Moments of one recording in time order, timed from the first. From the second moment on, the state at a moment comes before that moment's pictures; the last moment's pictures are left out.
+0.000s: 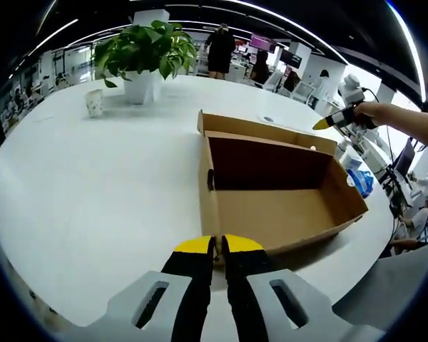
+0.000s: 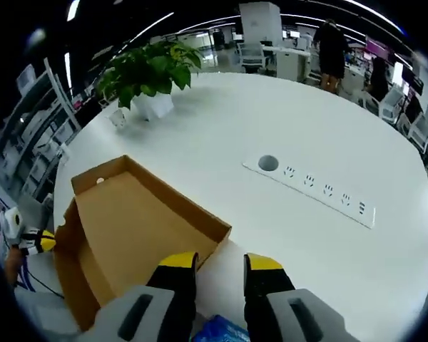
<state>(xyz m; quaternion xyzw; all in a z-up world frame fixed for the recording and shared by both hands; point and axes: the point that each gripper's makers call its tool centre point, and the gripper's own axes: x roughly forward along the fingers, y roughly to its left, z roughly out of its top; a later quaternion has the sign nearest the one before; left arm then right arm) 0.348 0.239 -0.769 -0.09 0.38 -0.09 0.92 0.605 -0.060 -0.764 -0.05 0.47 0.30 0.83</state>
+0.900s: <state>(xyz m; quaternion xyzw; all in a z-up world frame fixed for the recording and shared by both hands) 0.350 0.239 -0.769 -0.09 0.38 -0.08 0.92 0.596 -0.044 -0.797 -0.01 0.51 0.25 0.82</state>
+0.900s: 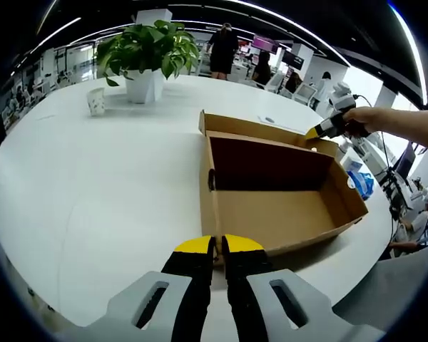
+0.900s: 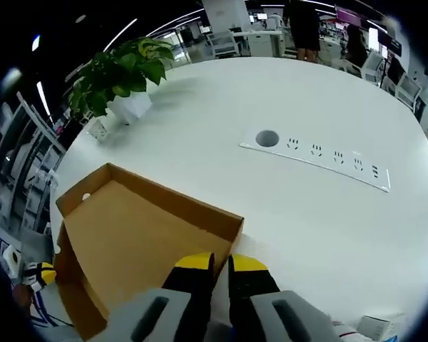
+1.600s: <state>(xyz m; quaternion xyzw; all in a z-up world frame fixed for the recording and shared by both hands) 0.349 0.238 -0.769 -0.10 0.38 -0.08 0.92 0.596 -0.046 -0.761 -0.02 0.45 0.25 0.85</state>
